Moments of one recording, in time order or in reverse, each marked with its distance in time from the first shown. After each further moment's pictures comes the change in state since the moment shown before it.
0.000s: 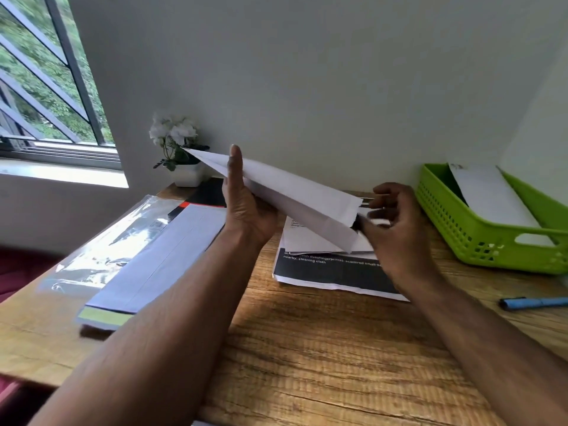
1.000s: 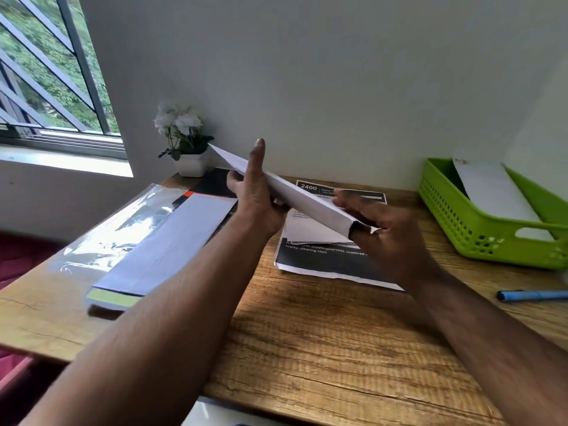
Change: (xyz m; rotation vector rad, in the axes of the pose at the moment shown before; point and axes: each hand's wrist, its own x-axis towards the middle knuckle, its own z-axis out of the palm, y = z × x) left_hand -0.010 -0.005 0.010 0.175 0.286 -0.040; right_hand -0.006 0.003 -0.003 -0.172 -0.269 -0.492
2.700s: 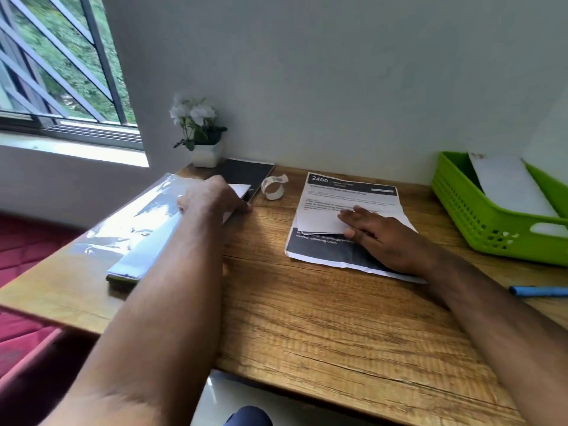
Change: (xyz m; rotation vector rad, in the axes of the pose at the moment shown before) left_hand 0.049 0.063 -0.070 1.918 0.275 -0.036; right_hand 0.003 0.025 -0.003 -0.345 -0.744 0.340
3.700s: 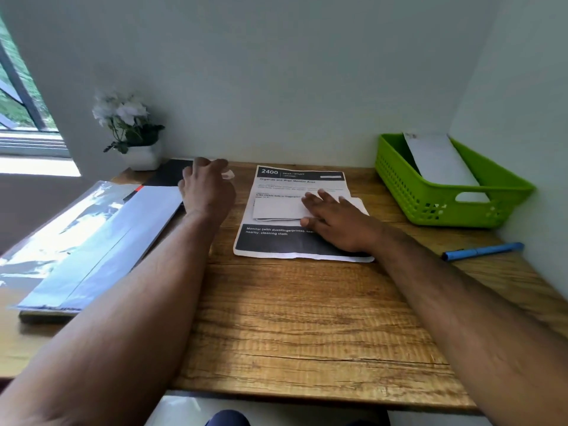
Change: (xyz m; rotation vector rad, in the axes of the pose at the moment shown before) left_hand -0.025 0.057 0.055 -0.195 0.457 0.502; right_hand 0.006 0.024 0.006 -0.169 -0.019 0.113
